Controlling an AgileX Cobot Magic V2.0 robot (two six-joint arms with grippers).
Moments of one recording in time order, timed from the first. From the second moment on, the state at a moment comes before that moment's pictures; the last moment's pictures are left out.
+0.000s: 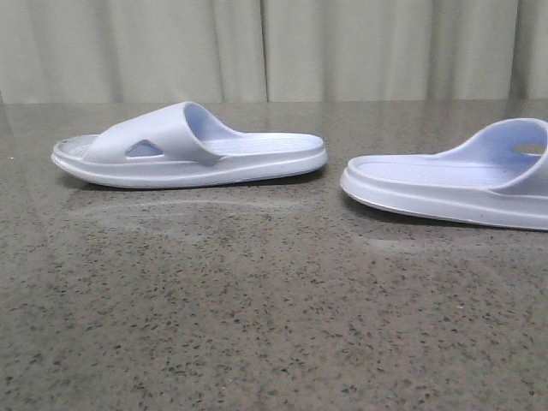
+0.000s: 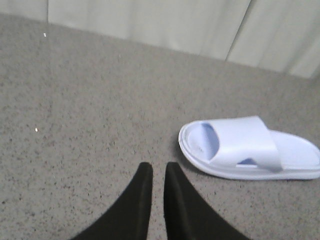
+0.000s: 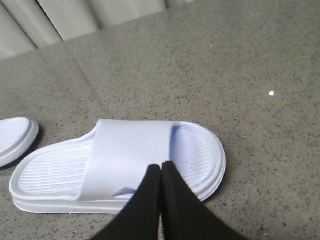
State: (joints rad) left arm -0.02 0.50 -0.56 -0.40 0.55 0.13; right arm -0.05 0.45 -0.44 0.28 0.48 -0.02
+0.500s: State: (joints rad) left arm -0.02 0.65 -0.58 -0.38 0.62 0.13; right arm -0.05 0.57 -0.62 0.09 0.75 -0.02
